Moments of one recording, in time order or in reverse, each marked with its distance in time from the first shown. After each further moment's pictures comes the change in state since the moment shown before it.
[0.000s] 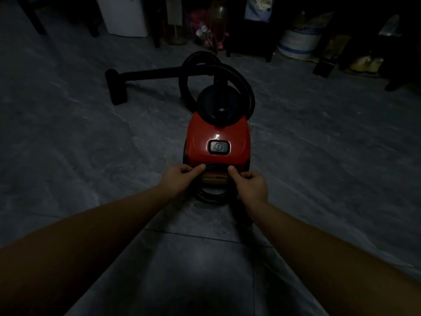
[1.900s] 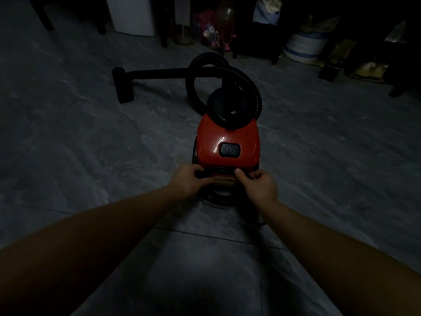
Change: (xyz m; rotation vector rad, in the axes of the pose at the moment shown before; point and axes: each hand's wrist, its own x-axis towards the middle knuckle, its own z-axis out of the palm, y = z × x) left_hand 0.000 -0.004 -0.006 0.259 -0.061 0.099; right_hand -0.008 -0.013 -0.007 -0.216 -0.027 -0.077
